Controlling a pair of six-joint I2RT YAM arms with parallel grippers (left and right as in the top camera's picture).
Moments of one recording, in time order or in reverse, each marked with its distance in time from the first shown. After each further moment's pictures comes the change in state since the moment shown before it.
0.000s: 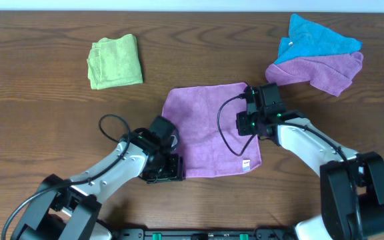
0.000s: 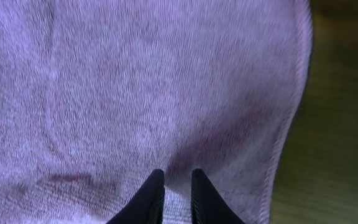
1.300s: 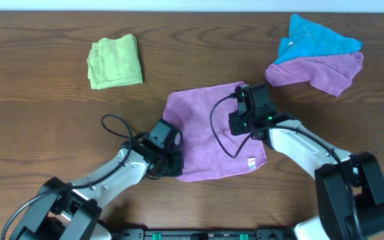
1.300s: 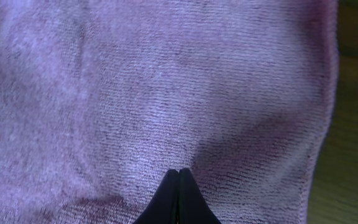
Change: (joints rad) left arm -0.032 -0.019 -0.069 0.211 -0.084 -0.027; right arm 0.077 0.000 0.000 0.051 0.088 -0.008
